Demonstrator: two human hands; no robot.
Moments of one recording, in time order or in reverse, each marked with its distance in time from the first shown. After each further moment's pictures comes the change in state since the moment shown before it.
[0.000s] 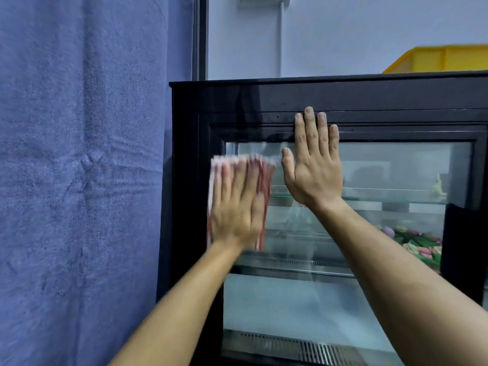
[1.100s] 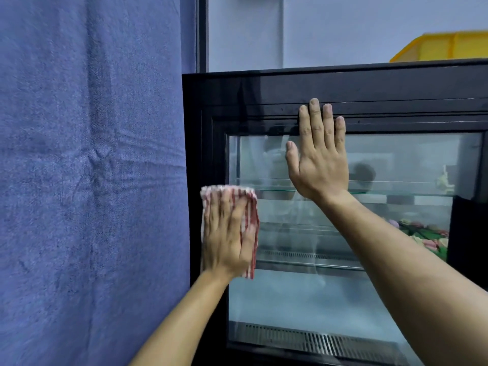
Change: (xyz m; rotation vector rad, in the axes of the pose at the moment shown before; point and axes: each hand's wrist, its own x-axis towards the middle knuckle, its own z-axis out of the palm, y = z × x) left_hand -0.077 -0.023 0.003 -0.123 0.005 -0.056; right_hand -0.001 -0.001 -0.001 -0.012 -0.023 0.001
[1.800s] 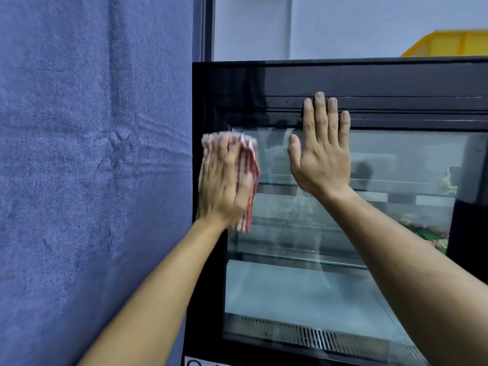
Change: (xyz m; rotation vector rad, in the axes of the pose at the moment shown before) left_hand 0.087 -0.005 -0.015 -0.096 0.058 -0.039; right_hand 0.001 0.000 0.000 0.004 -0.014 0.003
